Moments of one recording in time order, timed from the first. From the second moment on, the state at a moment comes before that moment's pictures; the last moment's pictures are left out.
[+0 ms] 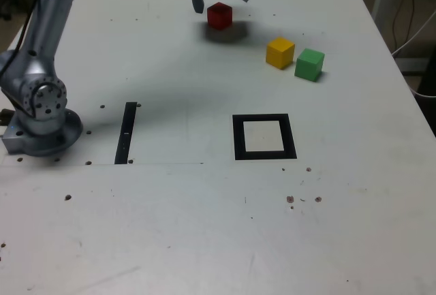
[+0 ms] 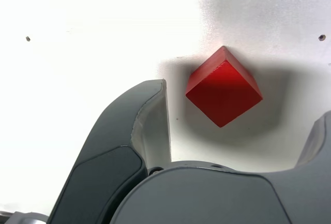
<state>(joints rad) 0.77 2.23 -1.92 1.32 0.22 0.72</state>
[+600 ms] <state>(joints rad) 0.77 2.29 -1.96 1.39 0.24 0.72</state>
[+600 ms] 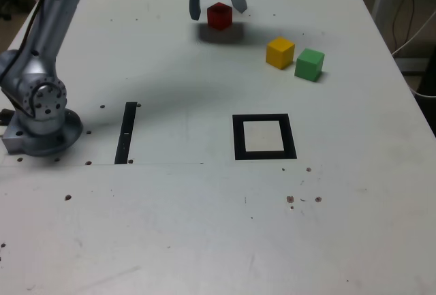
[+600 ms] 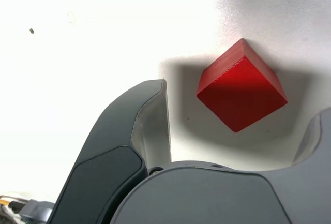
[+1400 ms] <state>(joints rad) 0.76 2.35 -2.00 1.41 0.24 0.73</state>
